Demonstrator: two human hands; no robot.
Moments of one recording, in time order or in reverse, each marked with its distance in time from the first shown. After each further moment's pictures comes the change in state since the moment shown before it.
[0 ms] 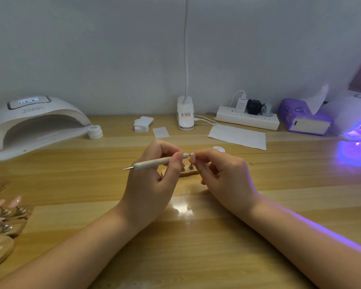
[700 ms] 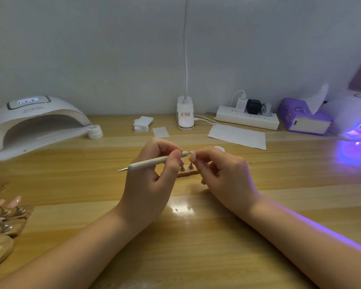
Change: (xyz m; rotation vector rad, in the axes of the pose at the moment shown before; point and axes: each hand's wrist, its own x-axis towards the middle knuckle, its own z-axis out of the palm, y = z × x) left_hand 0.001 0.005 0.001 -0.124 0.023 -0.017; right_hand 0.001 -0.002 -0.001 0.018 0.016 0.005
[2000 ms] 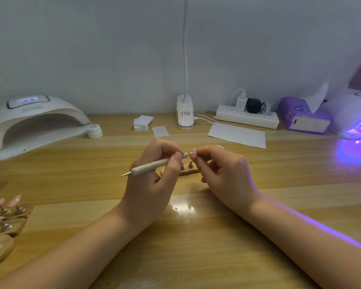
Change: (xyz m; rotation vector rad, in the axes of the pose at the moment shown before) left_hand -0.002 -0.001 0.001 0.018 -0.020 0.019; right_hand 0.001 -0.003 0.000 0.011 0.019 0.013
